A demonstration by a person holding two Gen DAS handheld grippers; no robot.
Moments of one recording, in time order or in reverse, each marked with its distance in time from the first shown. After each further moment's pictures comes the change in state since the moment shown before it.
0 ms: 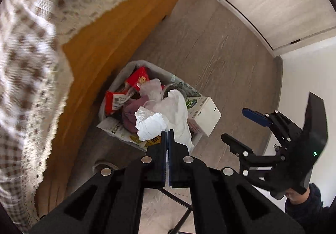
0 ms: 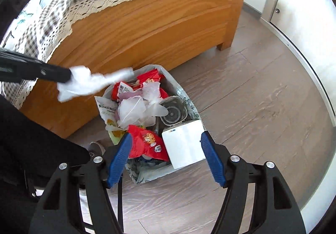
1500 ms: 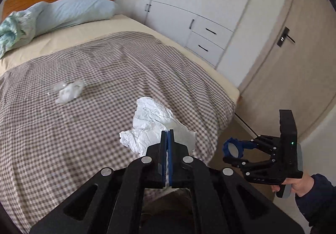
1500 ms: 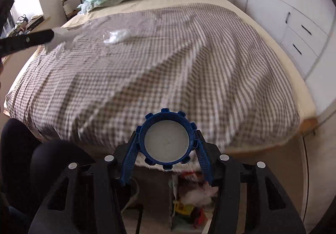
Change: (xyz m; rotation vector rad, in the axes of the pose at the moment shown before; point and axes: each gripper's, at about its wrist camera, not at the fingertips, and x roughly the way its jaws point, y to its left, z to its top) left arm -0.328 0.171 -0.161 -0.232 -0.800 0.095; right arm -0.116 0.231 0.130 -0.493 -0.154 0.118
